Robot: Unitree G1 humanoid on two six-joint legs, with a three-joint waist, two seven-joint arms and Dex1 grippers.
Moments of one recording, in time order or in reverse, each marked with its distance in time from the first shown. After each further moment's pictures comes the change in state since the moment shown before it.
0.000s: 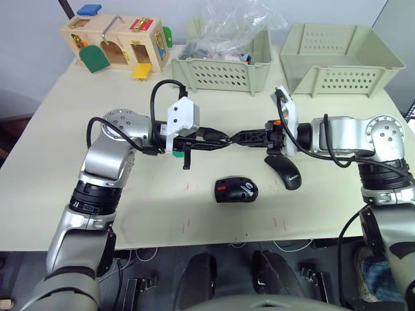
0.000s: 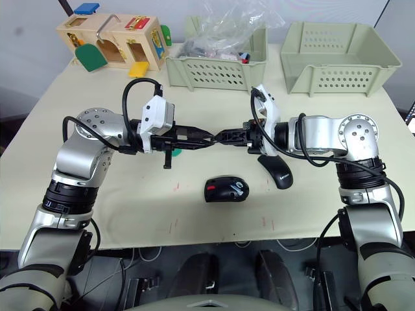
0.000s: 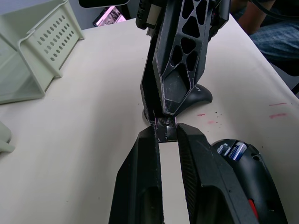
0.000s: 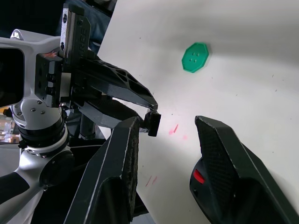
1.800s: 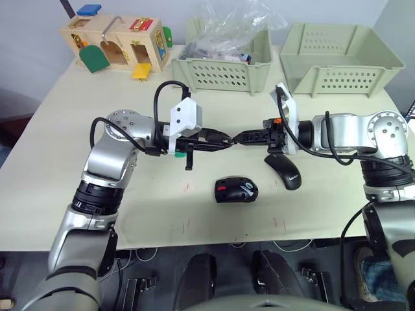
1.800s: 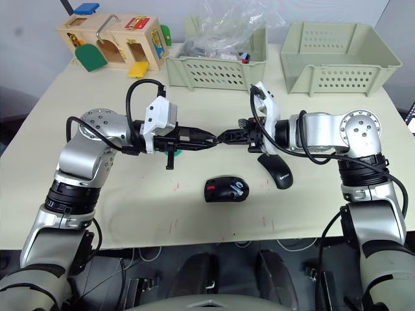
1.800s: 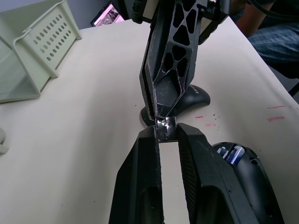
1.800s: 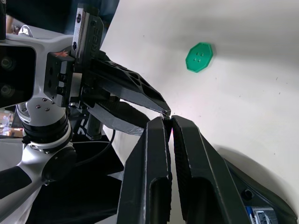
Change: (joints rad) left arm -0.002 -0.010 -0.011 -0.008 -0.001 0.021 0.009; right arm -0.025 -0.024 0.019 0.003 0.000 0.017 0.032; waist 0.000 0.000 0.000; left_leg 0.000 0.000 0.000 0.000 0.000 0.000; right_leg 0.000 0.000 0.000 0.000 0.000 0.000
